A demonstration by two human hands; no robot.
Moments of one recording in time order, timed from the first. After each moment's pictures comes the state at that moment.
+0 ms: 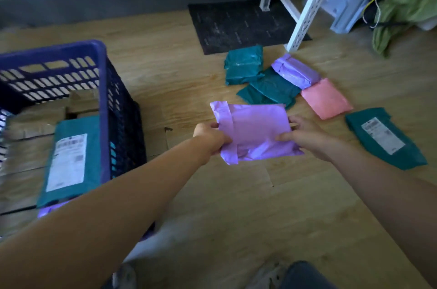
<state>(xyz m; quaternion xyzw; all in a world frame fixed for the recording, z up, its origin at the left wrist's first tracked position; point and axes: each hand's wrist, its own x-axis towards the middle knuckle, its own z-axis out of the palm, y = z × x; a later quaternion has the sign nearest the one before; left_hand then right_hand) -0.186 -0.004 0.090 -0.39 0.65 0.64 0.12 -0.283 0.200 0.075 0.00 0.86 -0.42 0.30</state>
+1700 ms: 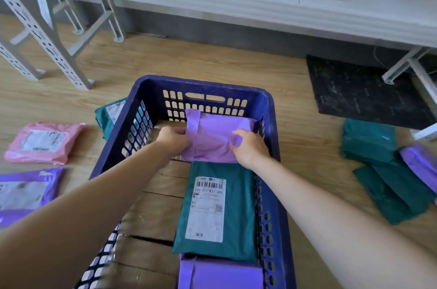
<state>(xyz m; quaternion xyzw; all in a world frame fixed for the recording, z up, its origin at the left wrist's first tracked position) -0.067 -0.413 0.081 -0.51 0.66 0.55 -0.02 -0.192 -0.279 0.068 -0.26 0.91 -0.21 0.26</state>
